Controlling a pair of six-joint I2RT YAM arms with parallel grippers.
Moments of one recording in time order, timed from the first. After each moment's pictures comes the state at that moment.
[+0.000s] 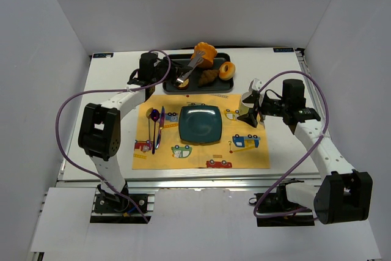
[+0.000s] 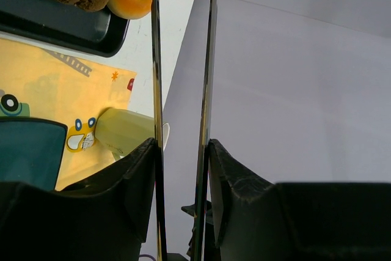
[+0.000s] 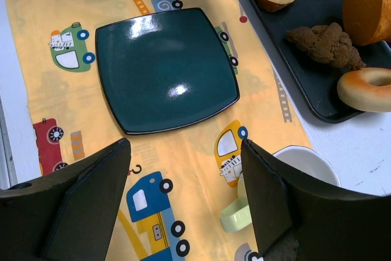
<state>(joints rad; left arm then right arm) -0.30 1.84 1.32 0.16 0.47 -1.43 0.14 1.17 0.87 -0.32 -0.96 -0.68</state>
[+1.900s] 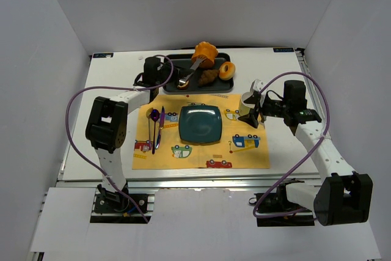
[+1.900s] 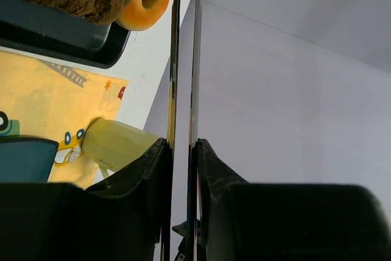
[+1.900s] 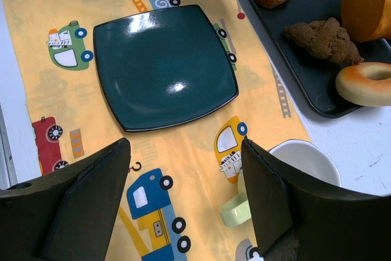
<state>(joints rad) -0.30 1.96 1.31 0.31 0.47 -1.56 0.13 1.15 0.85 -0.32 -0.96 -0.68</state>
